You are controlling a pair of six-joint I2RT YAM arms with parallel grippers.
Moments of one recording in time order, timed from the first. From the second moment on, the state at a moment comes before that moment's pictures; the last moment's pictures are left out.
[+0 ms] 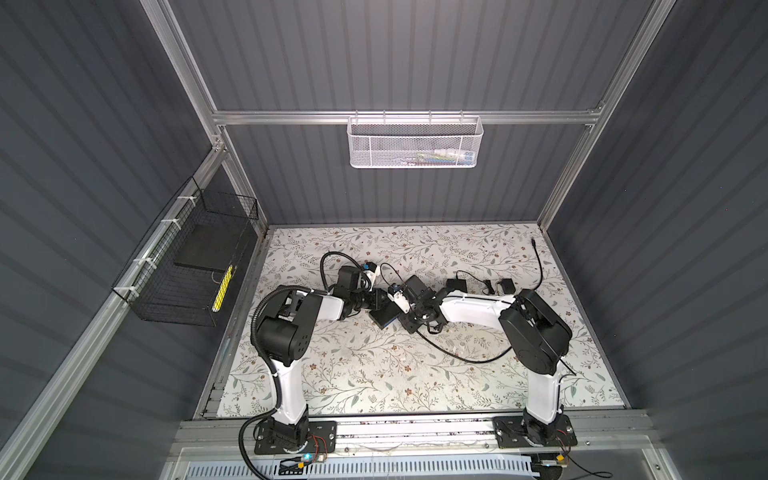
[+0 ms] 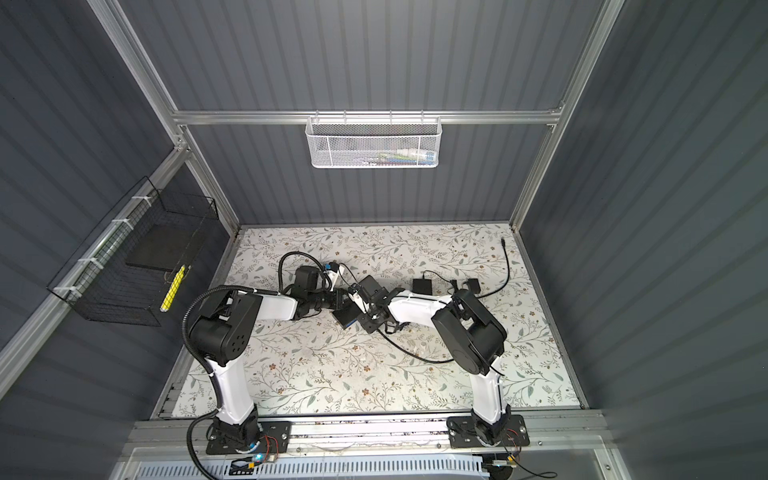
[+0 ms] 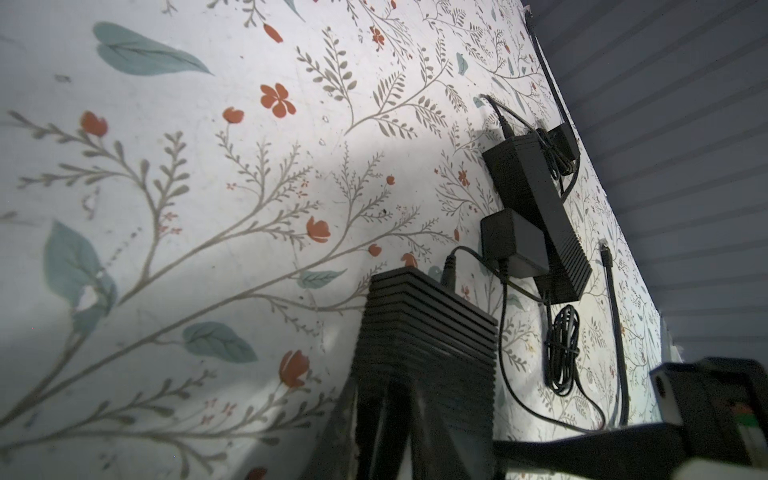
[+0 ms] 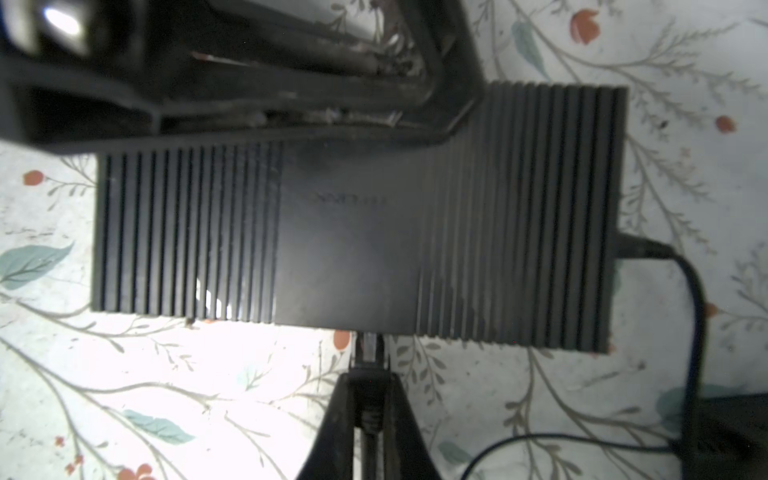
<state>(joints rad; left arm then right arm) -0.38 1.95 0.90 0.31 0.65 -0.31 0.79 1.96 1.23 -0.35 -0.01 0.00</state>
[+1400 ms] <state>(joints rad) -0.38 1.98 0.90 0.39 0.65 -0.33 0.79 2.03 1.38 -0.51 0.02 0.02</state>
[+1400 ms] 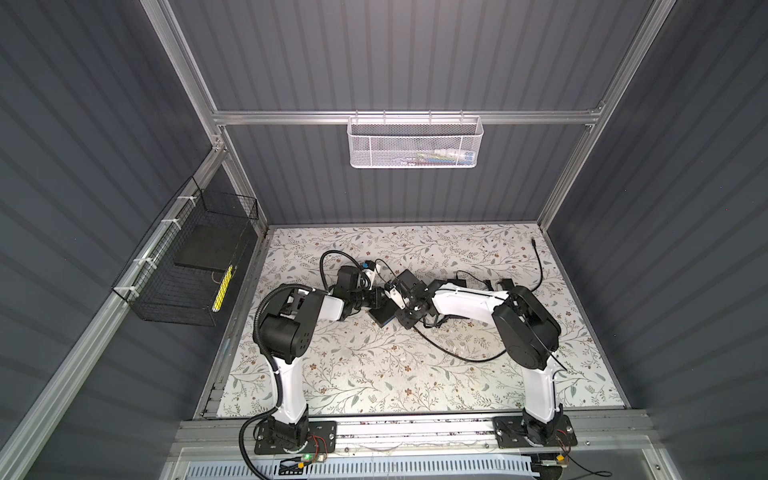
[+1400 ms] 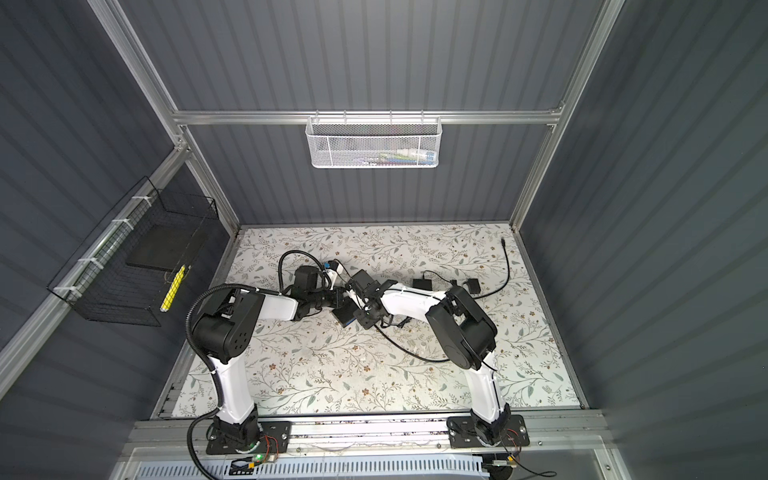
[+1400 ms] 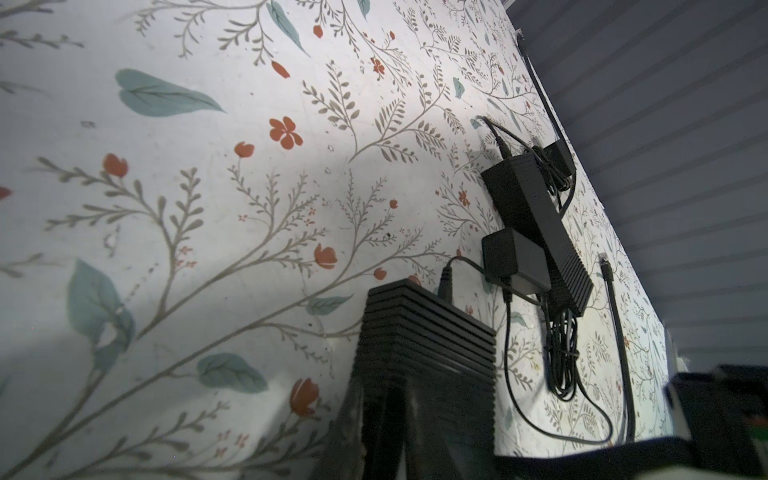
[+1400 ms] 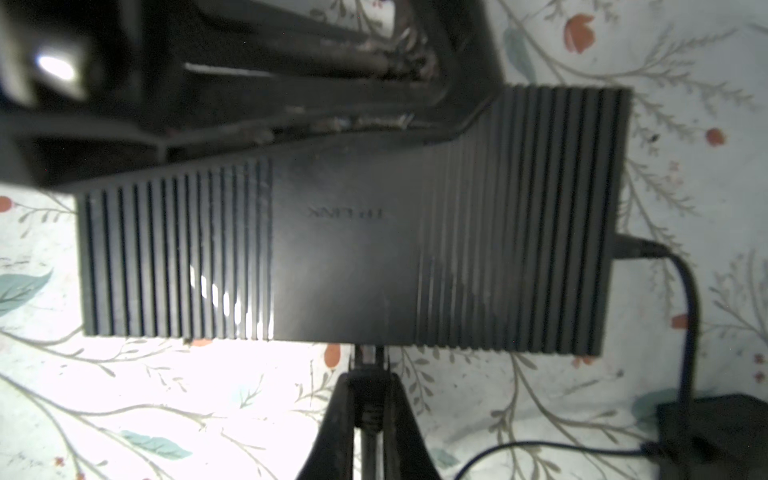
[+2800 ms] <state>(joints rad) -0.42 1.95 0.97 0.21 0.60 -0.33 0.79 1.91 1.14 -0.25 0.04 0.08</state>
